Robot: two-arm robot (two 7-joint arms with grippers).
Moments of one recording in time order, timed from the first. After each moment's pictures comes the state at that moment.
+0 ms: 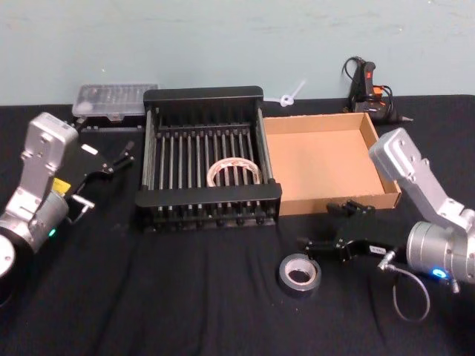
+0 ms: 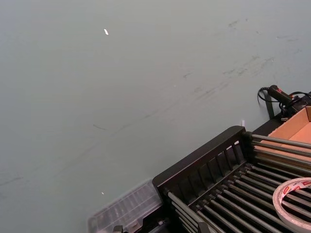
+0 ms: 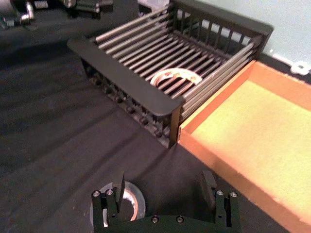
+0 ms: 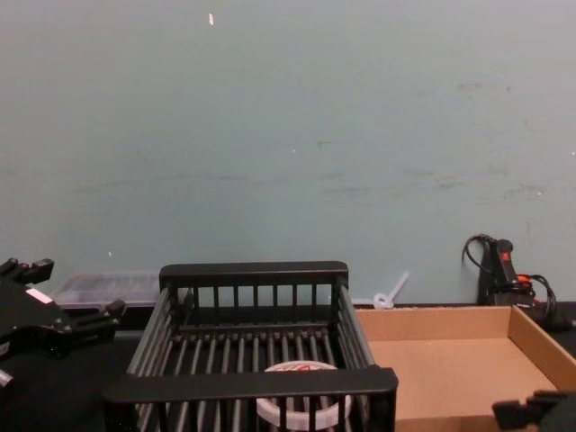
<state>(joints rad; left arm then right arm) -0.20 0.60 0.45 -1.41 -0.25 -0.12 0.03 0.13 0.65 -0.43 -1.74 0.41 0.47 0.46</state>
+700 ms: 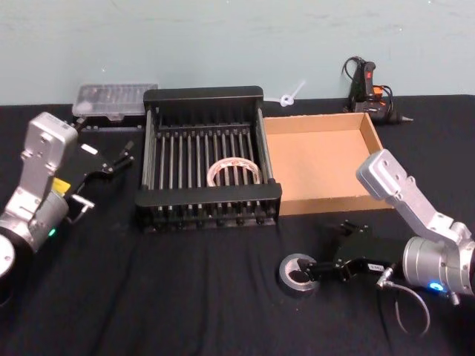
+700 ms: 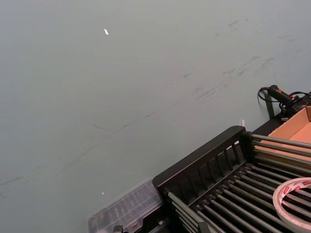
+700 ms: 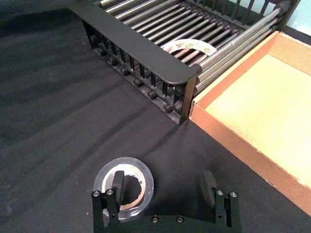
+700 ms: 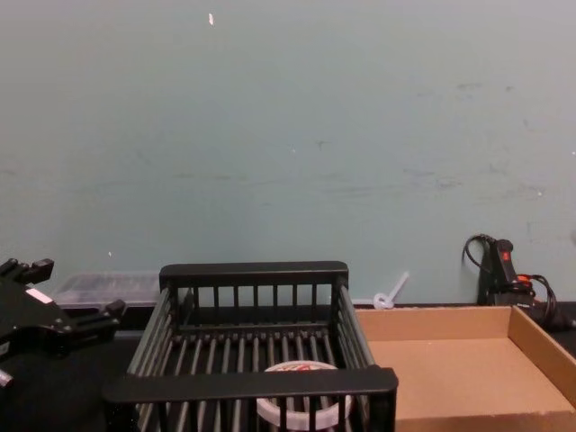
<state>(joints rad) -0.20 0.60 0.45 -1.41 -0.25 -0.12 0.03 0.14 0.67 -0.49 -1.71 0.38 0.49 0.48</state>
